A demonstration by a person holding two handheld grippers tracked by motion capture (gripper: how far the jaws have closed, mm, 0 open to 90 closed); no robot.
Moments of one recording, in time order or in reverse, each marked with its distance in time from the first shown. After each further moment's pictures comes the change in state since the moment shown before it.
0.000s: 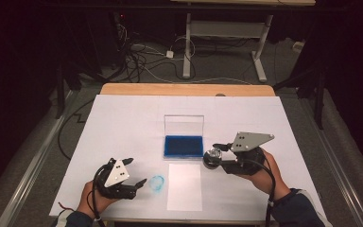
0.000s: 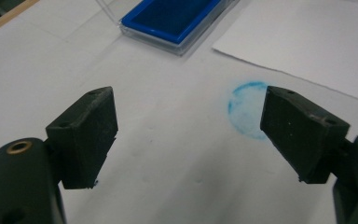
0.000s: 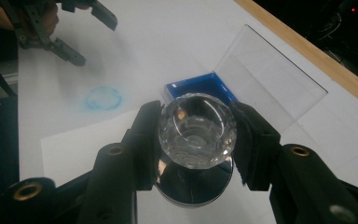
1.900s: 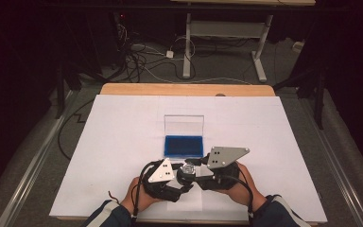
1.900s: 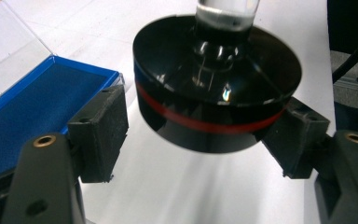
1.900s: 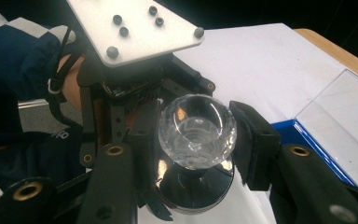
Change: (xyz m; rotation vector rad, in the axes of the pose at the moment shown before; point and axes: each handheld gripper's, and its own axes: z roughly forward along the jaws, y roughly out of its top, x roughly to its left) left arm -0.052 0.072 0.061 -0.145 -0.307 0.023; right arm 0.048 0.013 0.037 -0.111 0.179 -0.031
